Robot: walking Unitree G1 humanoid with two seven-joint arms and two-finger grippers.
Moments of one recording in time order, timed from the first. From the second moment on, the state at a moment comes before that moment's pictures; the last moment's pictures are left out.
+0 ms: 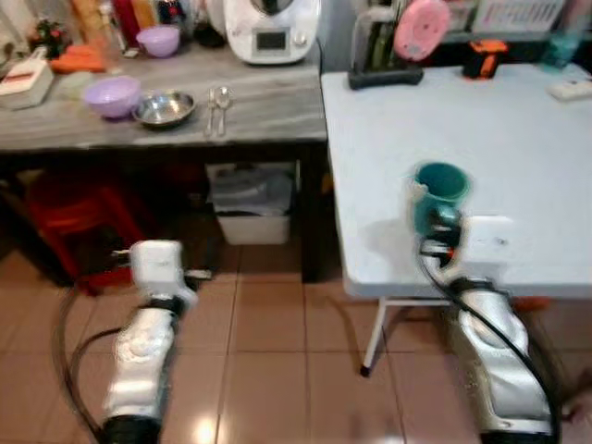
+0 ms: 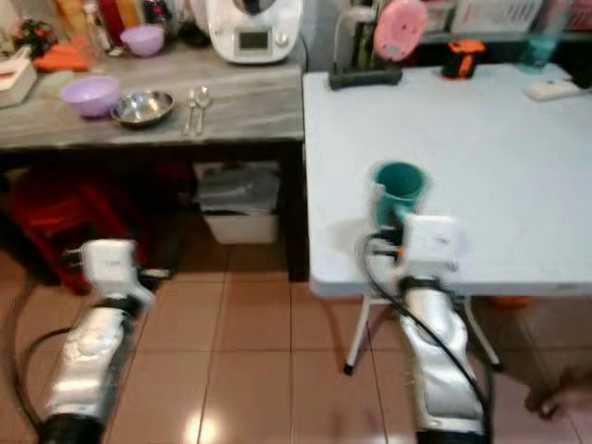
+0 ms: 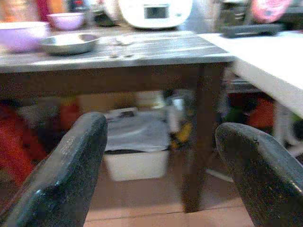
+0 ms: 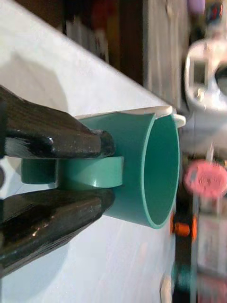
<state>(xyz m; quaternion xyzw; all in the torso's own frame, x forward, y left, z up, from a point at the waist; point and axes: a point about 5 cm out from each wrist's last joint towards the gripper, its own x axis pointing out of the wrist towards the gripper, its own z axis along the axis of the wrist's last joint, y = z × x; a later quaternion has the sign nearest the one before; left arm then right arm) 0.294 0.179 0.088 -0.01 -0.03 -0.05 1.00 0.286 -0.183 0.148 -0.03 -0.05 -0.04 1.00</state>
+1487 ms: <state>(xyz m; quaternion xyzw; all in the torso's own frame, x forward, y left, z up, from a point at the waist) 0.296 0.173 0.090 -0.01 -0.03 -0.07 1.00 0.286 -0.180 0.149 -0.04 -0.06 -0.04 1.00</state>
